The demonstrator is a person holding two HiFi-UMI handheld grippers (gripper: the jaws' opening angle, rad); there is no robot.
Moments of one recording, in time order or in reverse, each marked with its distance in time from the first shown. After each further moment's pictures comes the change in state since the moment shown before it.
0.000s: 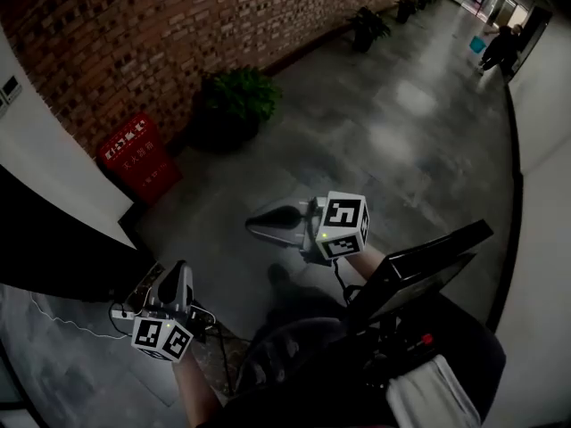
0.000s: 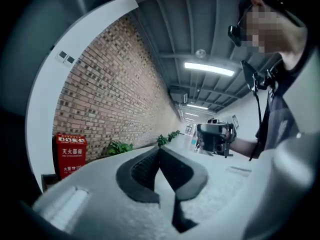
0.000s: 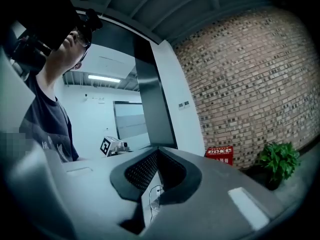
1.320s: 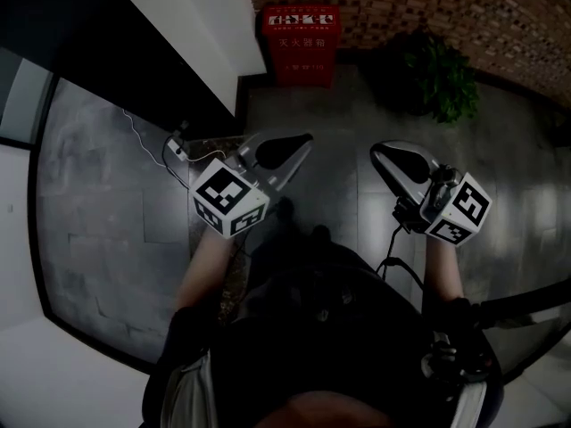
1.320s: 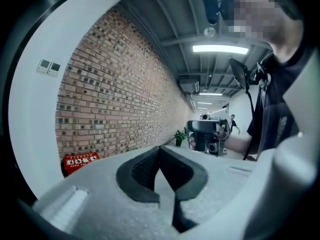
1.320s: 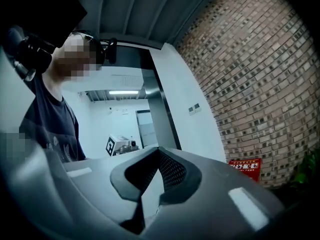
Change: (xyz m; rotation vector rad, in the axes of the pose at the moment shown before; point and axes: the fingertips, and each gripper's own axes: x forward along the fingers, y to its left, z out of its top) left arm 0.184 0.139 0.063 0.156 0.059 0.145; right arm 0.115 -0.214 0.050 -0.013 -0.066 0.344
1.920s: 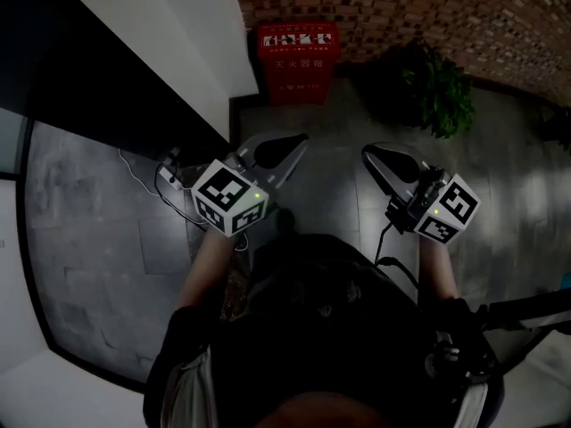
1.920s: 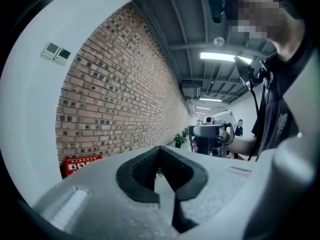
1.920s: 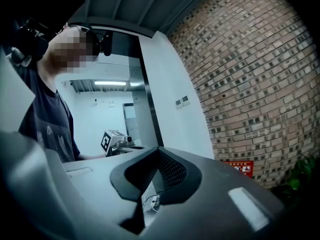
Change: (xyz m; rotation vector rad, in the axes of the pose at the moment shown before) left arm 0.008 0.152 0.005 -0.038 -0.037 -0.050; right arm 0.120 -0.091 -0.011 -0.017 0.064 -0.143
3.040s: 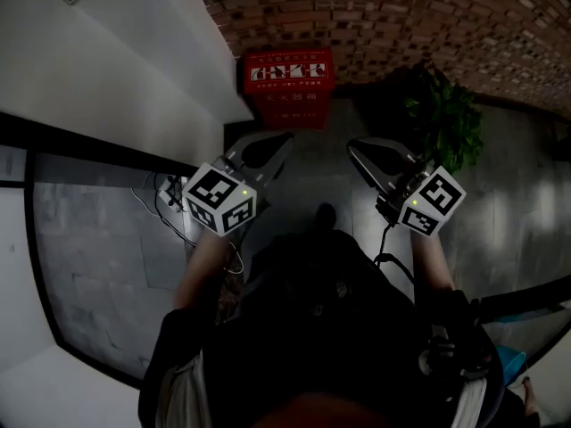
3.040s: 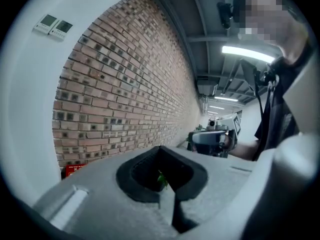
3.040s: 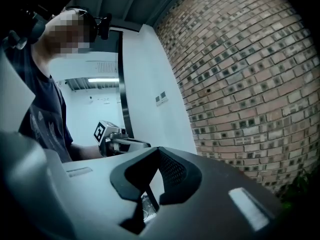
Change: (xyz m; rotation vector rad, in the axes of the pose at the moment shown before) left arm 0.150 0.160 0.026 -0.068 0.036 0.104; right arm 0.061 -0.225 0.012 -0.003 0.054 0.001
